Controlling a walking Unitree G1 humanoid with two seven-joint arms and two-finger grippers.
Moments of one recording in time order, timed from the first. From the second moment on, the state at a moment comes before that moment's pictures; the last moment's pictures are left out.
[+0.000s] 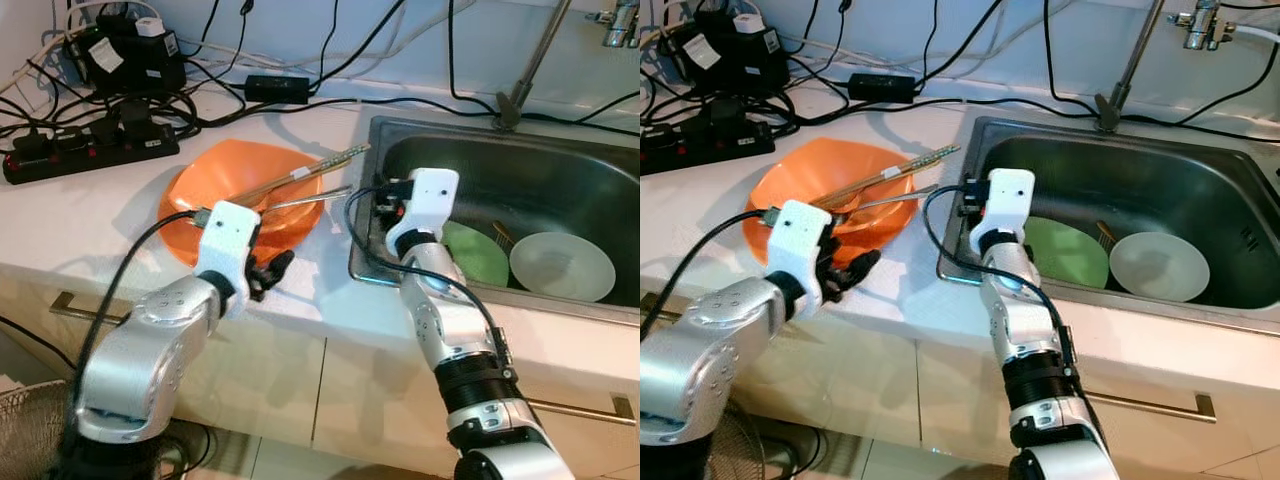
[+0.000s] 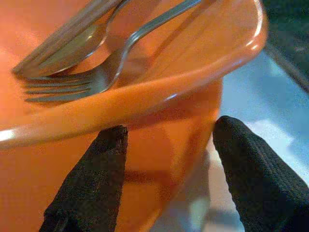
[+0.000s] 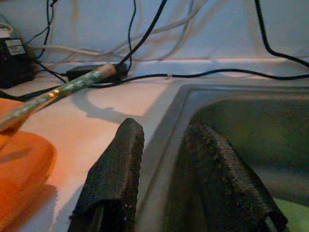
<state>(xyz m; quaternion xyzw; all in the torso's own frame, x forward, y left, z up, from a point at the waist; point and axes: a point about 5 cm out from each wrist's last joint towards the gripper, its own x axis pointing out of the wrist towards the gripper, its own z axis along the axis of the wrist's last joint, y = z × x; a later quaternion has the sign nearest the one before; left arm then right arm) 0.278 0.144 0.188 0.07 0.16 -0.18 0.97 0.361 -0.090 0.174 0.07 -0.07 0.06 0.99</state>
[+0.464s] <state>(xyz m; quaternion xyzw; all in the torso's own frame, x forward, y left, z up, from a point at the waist) 0.275 0.156 0.200 0.07 0.14 -0.15 0.98 0.364 -0.093 0.171 0.07 -0.07 0.05 0.99</state>
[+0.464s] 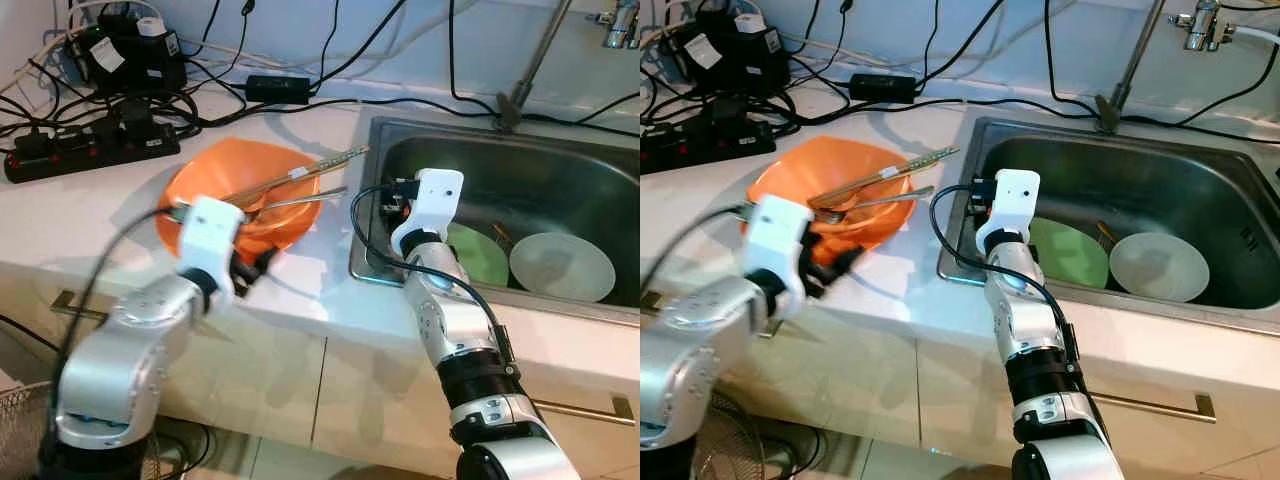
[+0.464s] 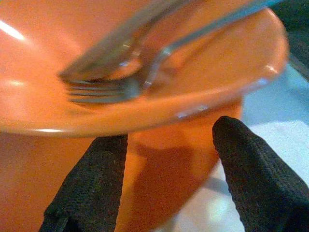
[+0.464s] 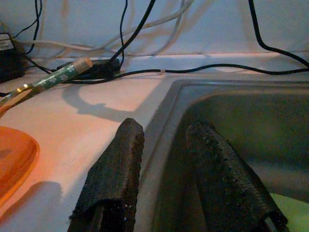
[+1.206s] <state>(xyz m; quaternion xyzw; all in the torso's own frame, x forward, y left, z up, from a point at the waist) 0.275 0.174 0.214 0.10 0.12 -0.10 0.98 0.367 -0.094 0.170 0.08 -0.07 0.05 0.99</state>
